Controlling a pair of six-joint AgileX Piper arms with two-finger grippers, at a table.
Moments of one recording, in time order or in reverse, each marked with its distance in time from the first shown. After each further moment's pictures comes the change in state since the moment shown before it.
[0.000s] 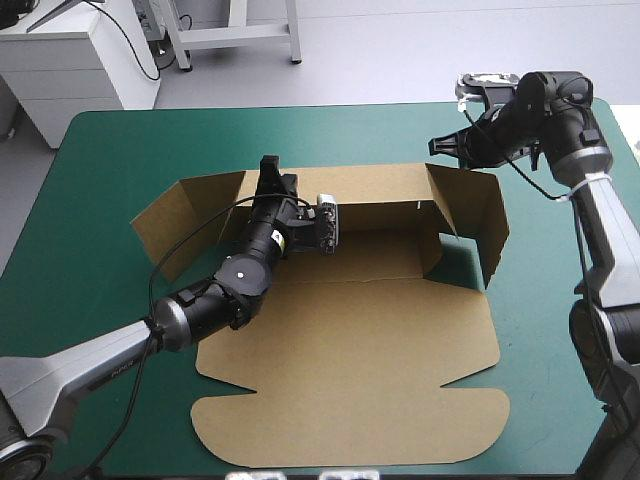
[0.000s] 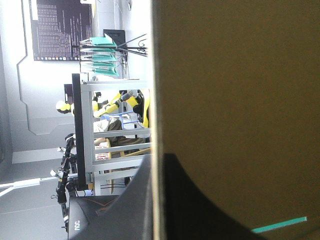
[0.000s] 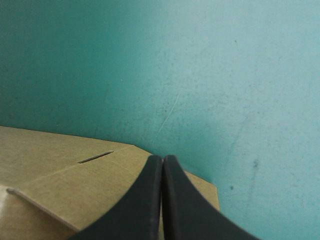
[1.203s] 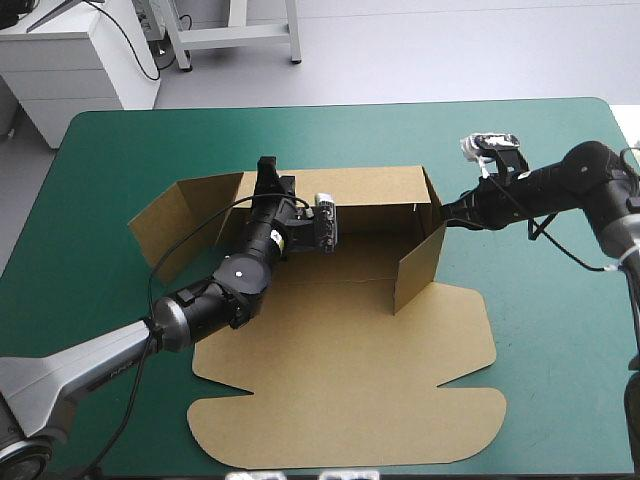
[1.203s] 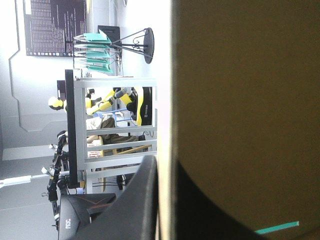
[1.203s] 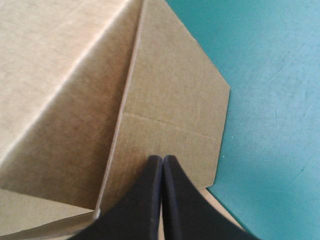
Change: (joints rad) left arm 0.000 -0.002 0.000 -0.037 -0.007 0.009; right arm -0.131 -0.305 0.622 0.533 -0.172 -0.587
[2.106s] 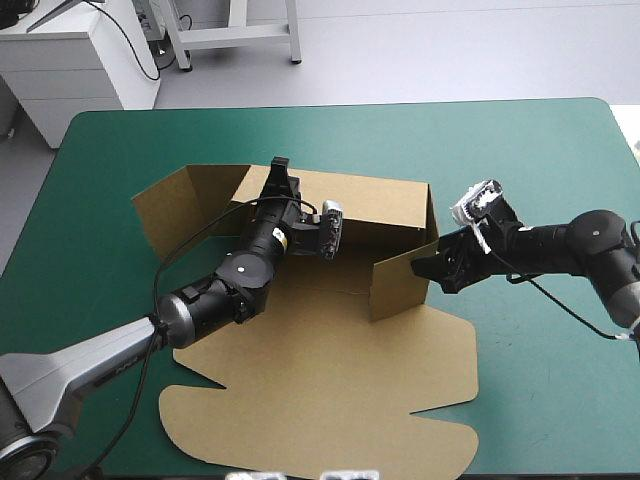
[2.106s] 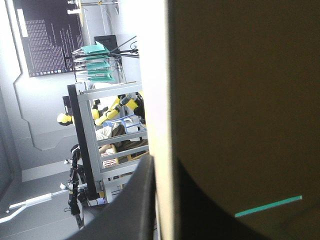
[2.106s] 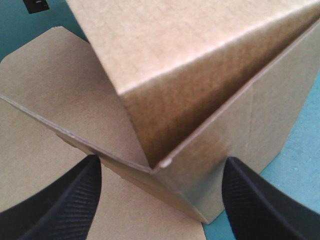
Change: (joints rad) left arm 0.002 0.023 -0.014 -0.094 -0.014 0.234; right arm -0.003 -0.185 0.361 0.301 -0.078 -0.654
